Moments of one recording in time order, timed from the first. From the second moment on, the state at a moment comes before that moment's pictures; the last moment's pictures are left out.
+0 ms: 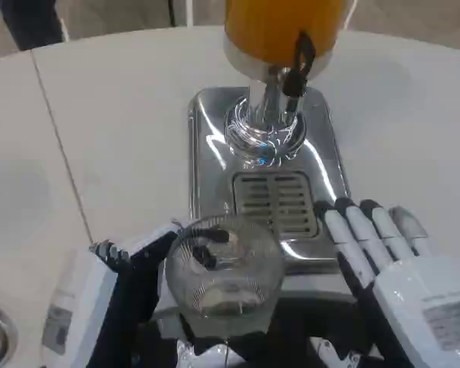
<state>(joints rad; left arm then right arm) 0.13 0.30 -0.06 -0.14 0.68 -0.66 0.47 0.37 -0.21 0.16 -0.76 -1.27 -0.07 0.05</state>
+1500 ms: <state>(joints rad) -0.54 0.13 -0.24 0.65 0.79 -0.37 0.74 0.50 -0.06 0.12 -0.91 -1.35 -0.02 0.16</state>
